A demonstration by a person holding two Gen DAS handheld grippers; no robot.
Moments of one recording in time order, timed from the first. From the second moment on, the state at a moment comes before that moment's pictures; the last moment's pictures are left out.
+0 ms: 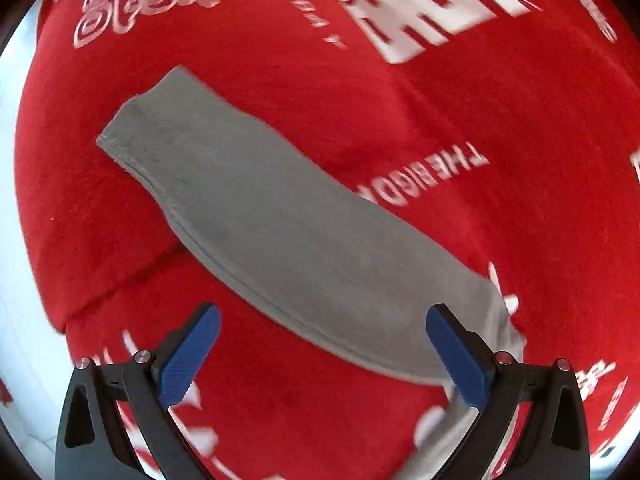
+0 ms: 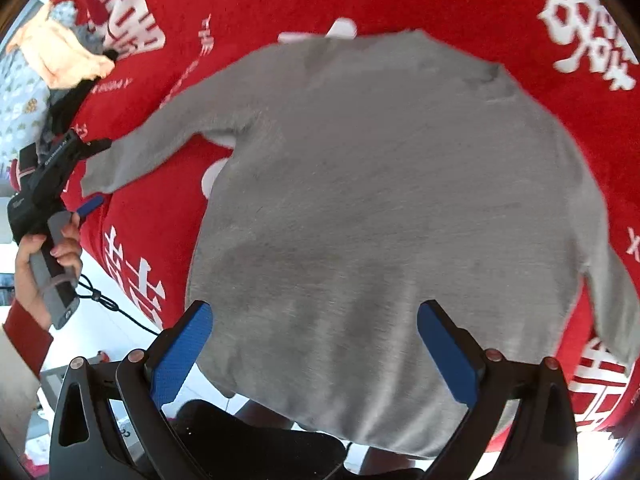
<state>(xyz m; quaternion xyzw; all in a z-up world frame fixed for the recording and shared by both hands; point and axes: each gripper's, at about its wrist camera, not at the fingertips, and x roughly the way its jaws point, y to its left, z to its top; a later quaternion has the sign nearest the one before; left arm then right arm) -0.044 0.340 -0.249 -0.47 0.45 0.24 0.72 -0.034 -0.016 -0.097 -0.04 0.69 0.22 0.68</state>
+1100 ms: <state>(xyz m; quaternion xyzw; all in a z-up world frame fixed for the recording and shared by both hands) 0.022 0.303 -0.177 -0.38 0.39 0.11 0.83 -0.018 -0.031 -0.107 0.02 0.70 0.19 0.69</state>
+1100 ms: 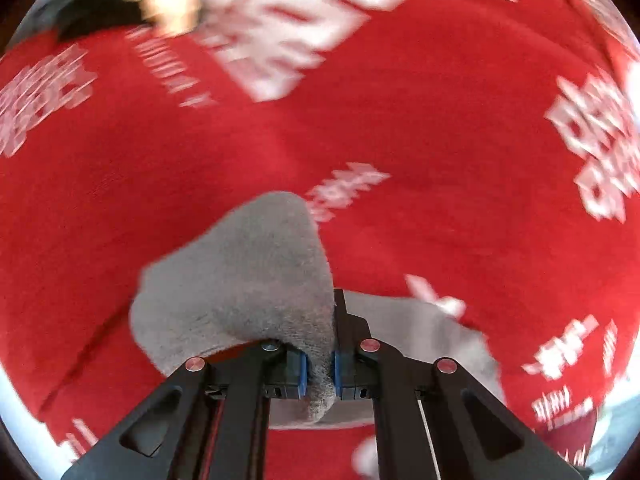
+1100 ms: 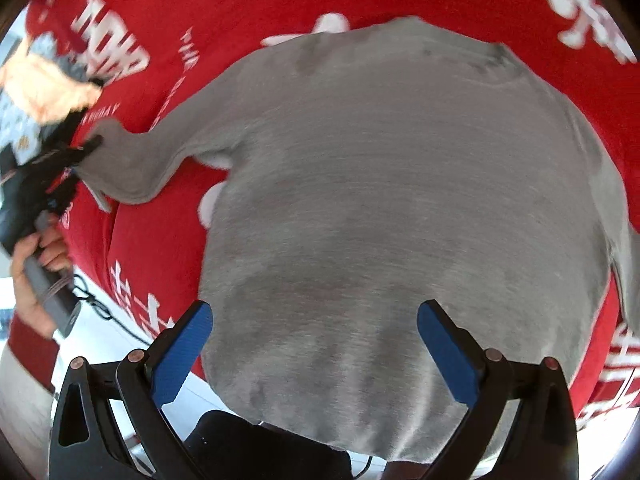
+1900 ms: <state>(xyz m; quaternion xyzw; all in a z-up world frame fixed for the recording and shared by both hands) 0.123 -0.088 -0.183 -0.09 0.53 -0.15 0.83 -0.008 -0.280 -0.135 0.12 0.68 0.00 0.72</state>
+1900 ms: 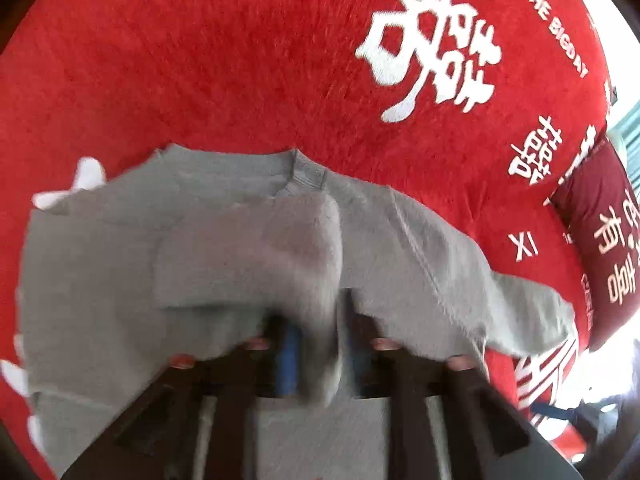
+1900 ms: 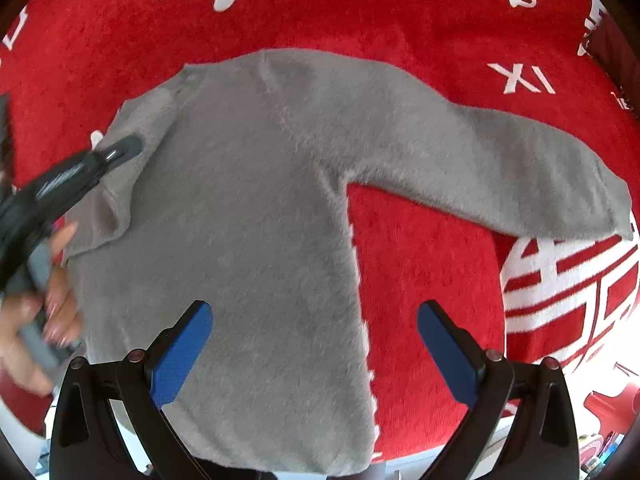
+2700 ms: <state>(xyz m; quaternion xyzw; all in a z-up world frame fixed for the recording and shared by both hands) 0.172 0.132 -0.244 -0.13 0.61 0.04 0.78 0.120 -0.226 -0.184 0.09 0.63 -0.01 0.77</state>
